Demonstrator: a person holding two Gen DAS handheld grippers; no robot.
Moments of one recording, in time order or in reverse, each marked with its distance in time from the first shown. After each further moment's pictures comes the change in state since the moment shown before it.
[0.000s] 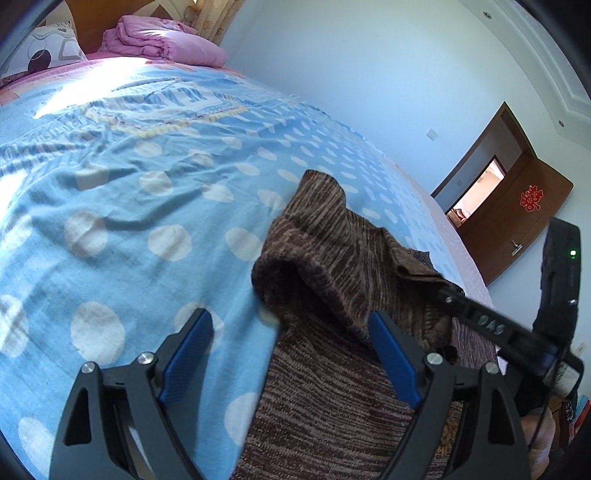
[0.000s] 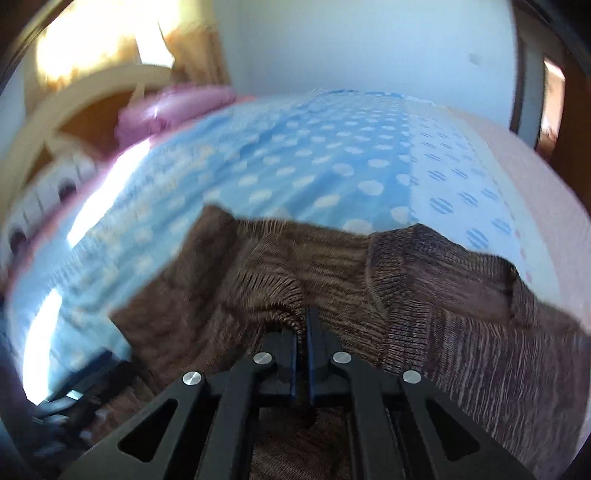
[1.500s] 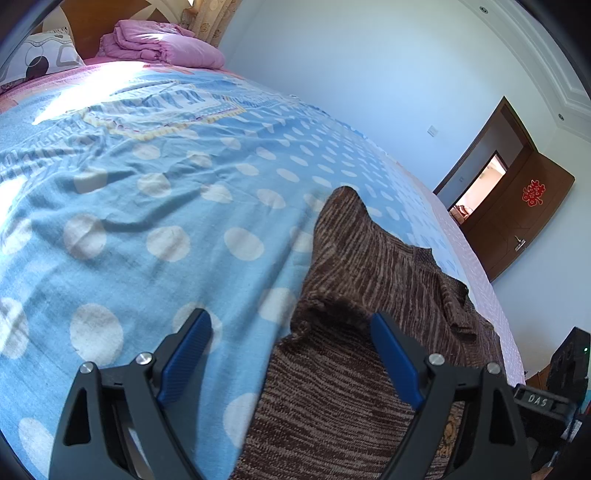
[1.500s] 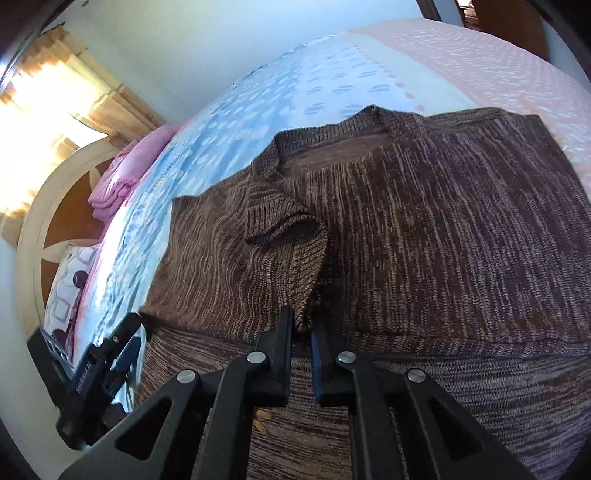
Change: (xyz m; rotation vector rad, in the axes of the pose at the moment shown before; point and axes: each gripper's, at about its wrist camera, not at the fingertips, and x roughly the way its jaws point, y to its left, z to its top) left arm 0.003 -0.002 0.000 0.018 0.000 0.017; right arm -0.049 -0.080 -0.080 0.432 0.093 0.076
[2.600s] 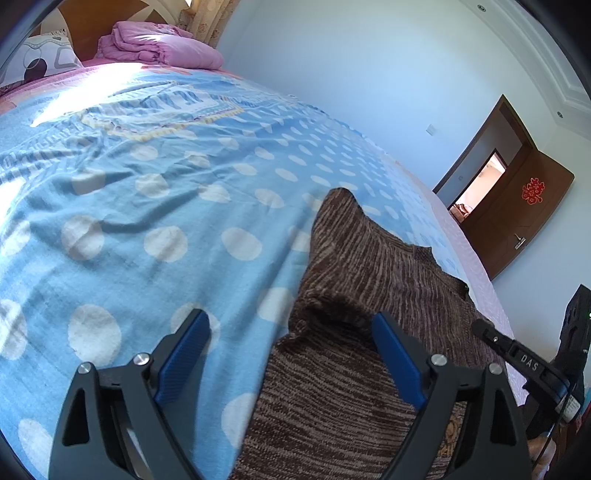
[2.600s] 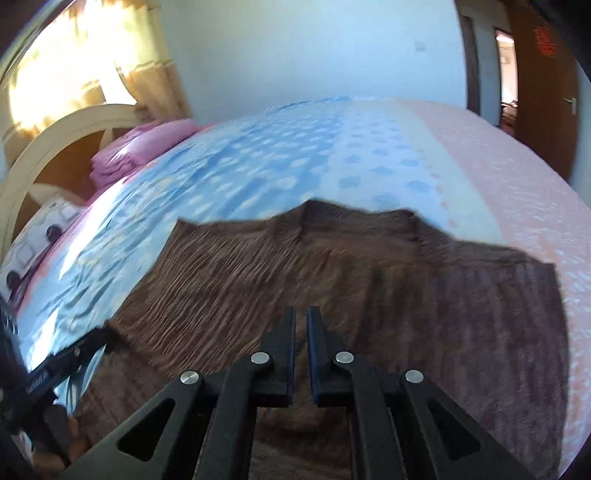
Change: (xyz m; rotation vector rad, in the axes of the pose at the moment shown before) left arm 0.001 -0.001 0.000 0.009 0.002 -0.002; right arm 0.018 0.032 0.028 -0.340 -0.156 -0.134
